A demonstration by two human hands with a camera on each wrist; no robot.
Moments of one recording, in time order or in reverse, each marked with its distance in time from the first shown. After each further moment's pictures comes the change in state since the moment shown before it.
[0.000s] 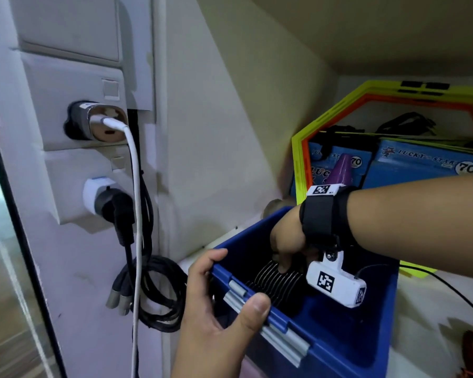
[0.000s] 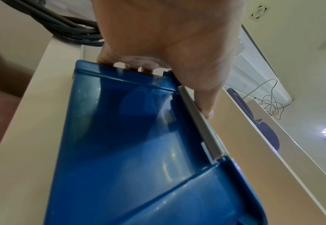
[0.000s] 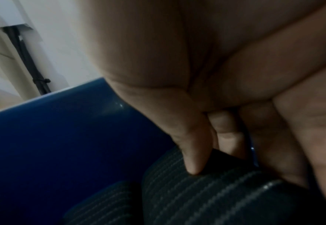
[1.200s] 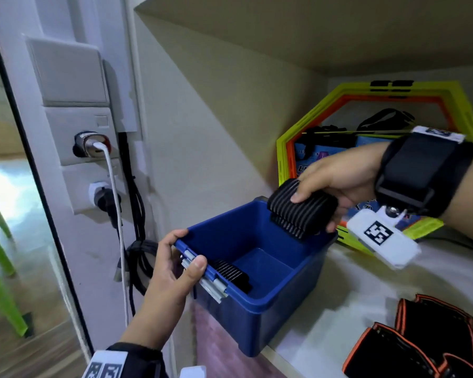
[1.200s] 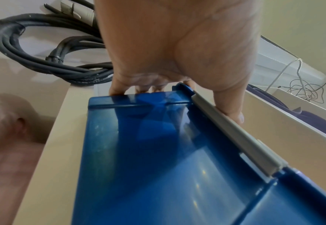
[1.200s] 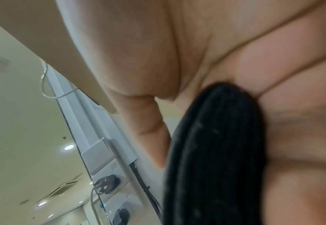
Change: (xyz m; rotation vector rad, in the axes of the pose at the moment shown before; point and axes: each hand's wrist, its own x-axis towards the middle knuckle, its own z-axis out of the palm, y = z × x) left_hand -0.004 0.015 0.000 0.172 0.015 -0.024; right_hand -0.163 0.114 0.022 0.899 0.161 -0.315
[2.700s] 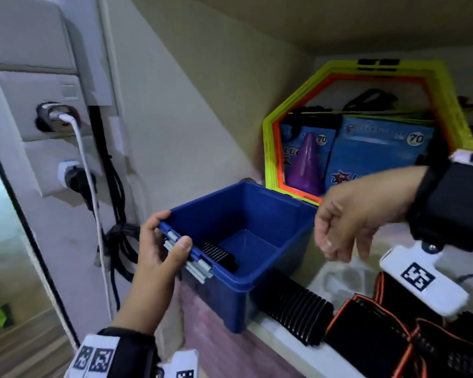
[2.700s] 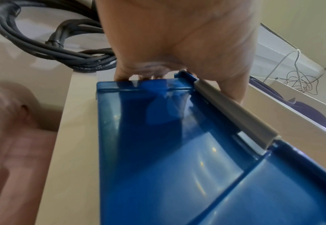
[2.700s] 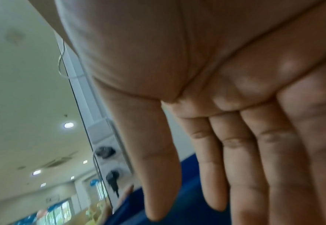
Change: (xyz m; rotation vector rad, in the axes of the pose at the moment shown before) left_hand 0.001 -0.011 0.006 0.010 0.033 0.124; right_hand -0.019 0.067 0.023 -0.232 -0.137 0.053
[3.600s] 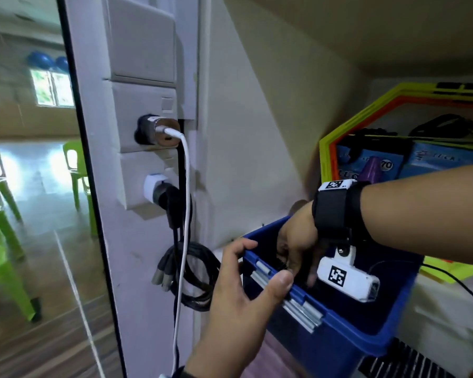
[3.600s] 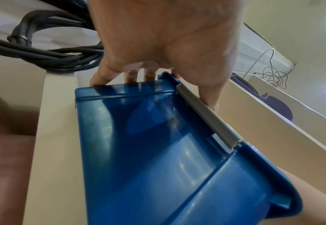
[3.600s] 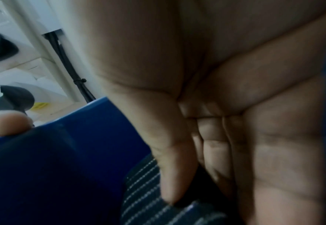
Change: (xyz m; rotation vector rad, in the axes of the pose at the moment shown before) left_hand 0.000 0.013 -0.012 0.002 -0.043 -0.131; right_hand 0.195 -0.128 0.020 -0.238 -0.266 0.216
